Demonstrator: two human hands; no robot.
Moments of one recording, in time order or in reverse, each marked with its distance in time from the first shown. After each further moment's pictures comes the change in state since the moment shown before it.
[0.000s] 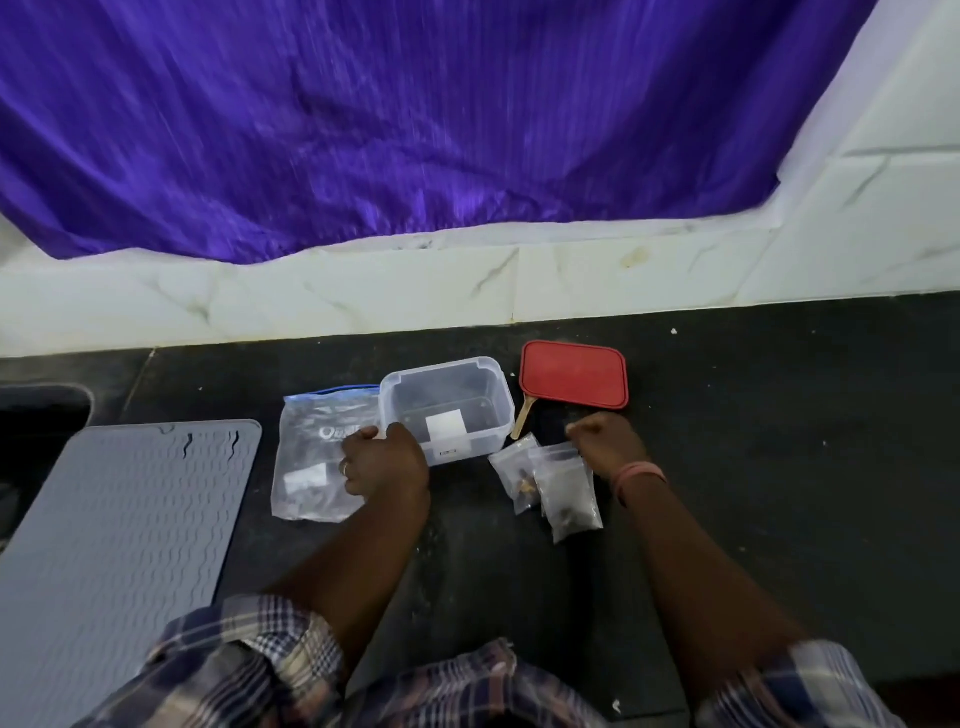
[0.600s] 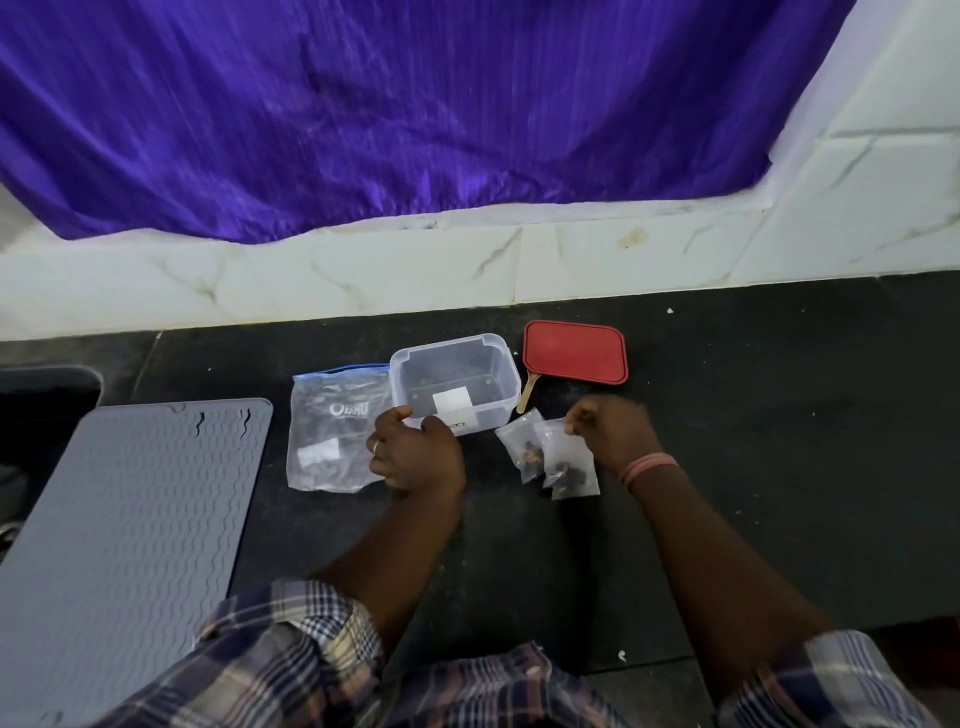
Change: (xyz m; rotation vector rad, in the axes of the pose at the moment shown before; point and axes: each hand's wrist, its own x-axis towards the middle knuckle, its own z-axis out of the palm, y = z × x) left_hand -0.028 -0.028 -0.004 0.078 0.012 0.222; right_hand -0.037 0.003 -0.005 -0.373 0.054 -0.292
